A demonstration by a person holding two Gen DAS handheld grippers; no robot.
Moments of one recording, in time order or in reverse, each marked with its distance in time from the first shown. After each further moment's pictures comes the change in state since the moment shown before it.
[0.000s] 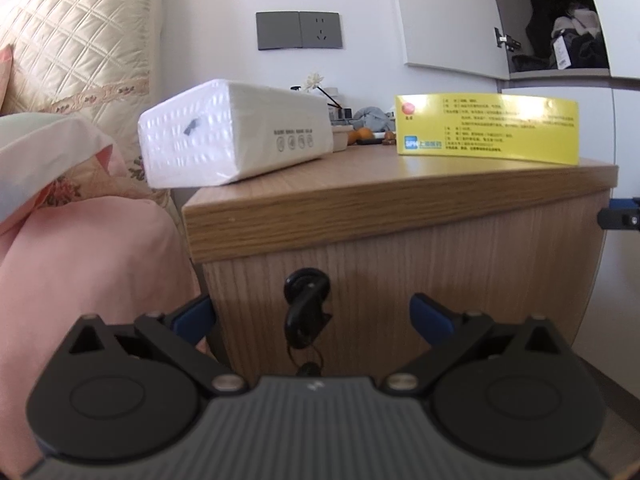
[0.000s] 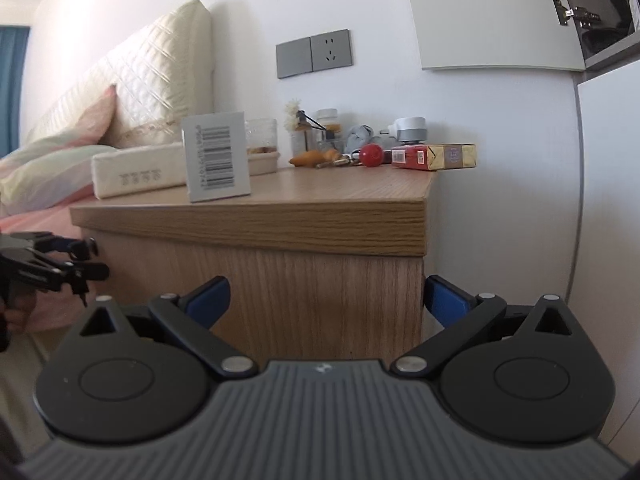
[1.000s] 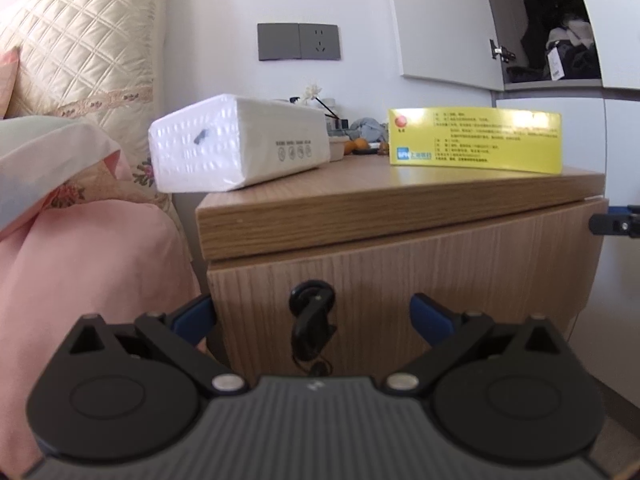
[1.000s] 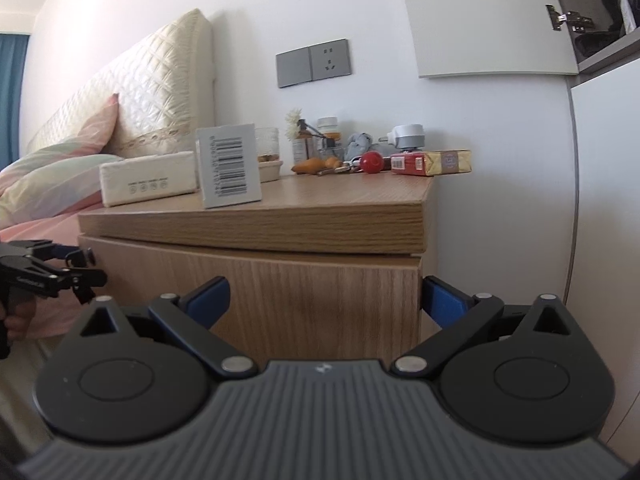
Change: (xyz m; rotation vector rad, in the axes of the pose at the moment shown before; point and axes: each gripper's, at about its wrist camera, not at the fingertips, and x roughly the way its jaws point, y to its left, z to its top) left arm -0.016 0.000 -0.003 -0.002 -0.030 -0.005; right arm -0.009 0.011 -0.003 0.004 -0.020 -0.031
